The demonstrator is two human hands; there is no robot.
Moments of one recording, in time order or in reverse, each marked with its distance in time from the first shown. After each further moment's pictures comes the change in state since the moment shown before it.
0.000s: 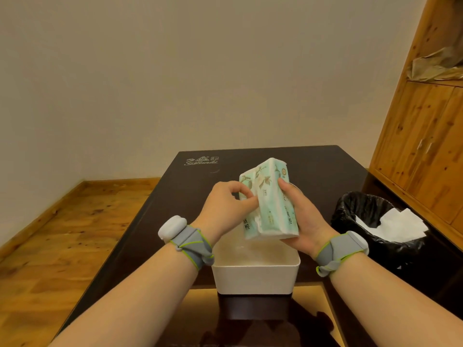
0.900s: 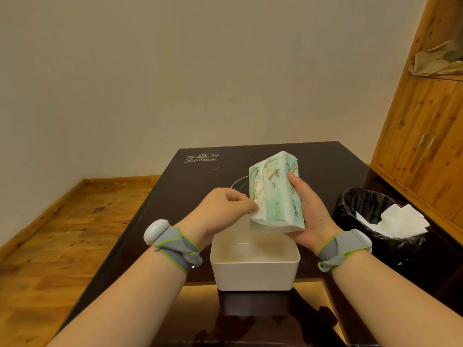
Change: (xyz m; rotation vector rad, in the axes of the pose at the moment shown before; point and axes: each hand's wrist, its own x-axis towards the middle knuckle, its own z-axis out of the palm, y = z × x) left_hand -0.013 0.003 -0.011 -0.144 -0.163 -0.160; right_hand 0.000 -0.004 -0.009 0.113 0.039 0.010
